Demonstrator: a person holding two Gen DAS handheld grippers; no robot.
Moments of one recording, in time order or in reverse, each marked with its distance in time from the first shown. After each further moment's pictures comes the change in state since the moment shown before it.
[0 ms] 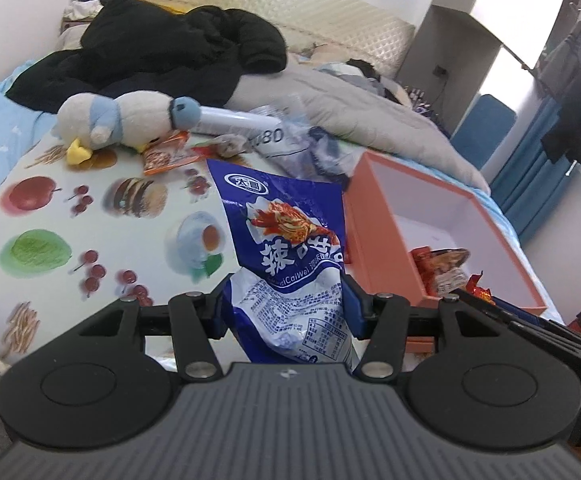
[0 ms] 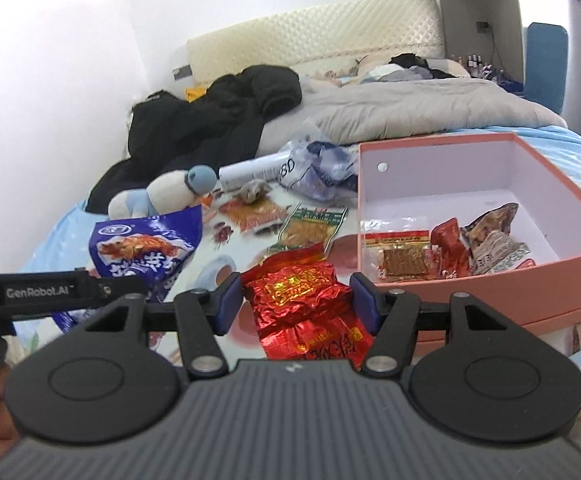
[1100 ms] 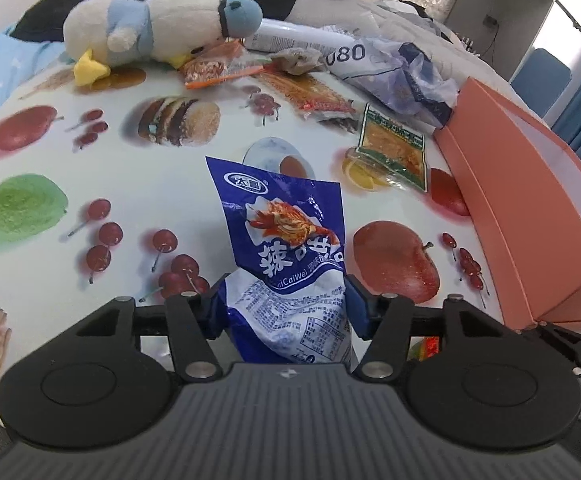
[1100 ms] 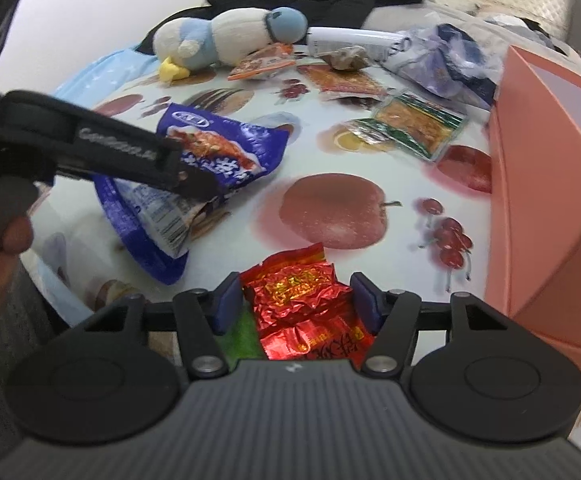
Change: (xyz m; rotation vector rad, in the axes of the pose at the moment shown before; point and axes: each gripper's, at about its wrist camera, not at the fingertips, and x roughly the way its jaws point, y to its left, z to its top) left arm 0.145 0.089 -0.028 -0.005 0.156 0.120; right arm 0.146 0.038 -0.081 -0.331 0.278 0.149
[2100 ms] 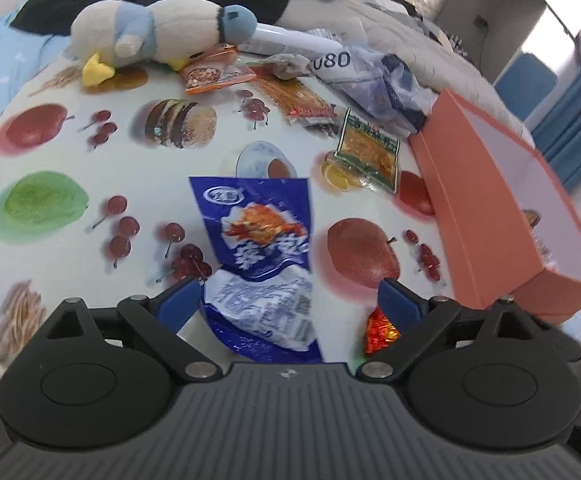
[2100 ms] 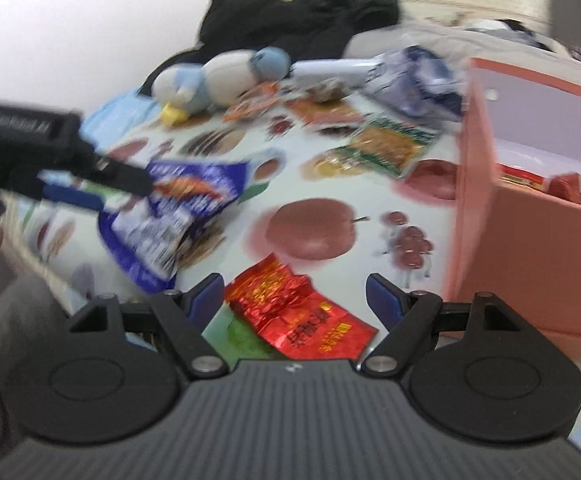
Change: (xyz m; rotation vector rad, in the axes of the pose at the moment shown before) left arm -0.045 0.003 0.010 -0.022 0.058 -0.058; right arm -0.037 -0.022 -0.004 0.041 -0.073 0.058
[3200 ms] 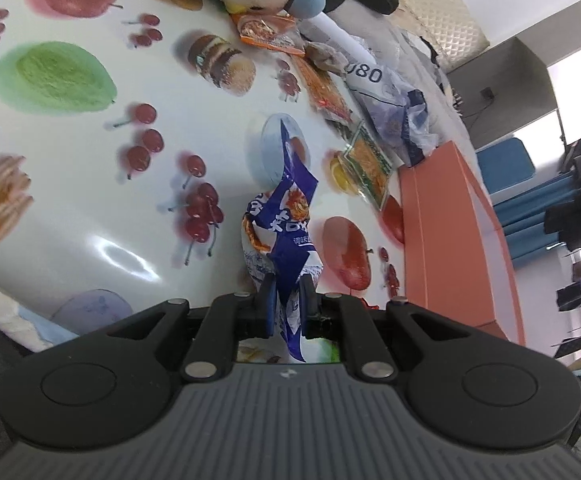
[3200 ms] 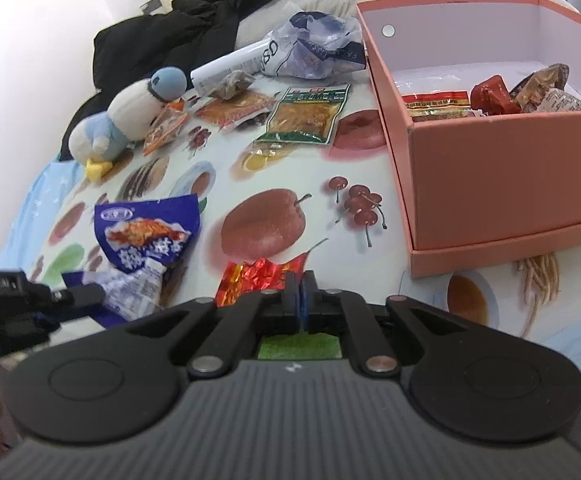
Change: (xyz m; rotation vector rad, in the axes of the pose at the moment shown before) left arm 0.001 0.071 -0.023 -0.384 0.035 -0.224; right arm -0.008 -0.012 0.001 0.409 0.033 -0.160
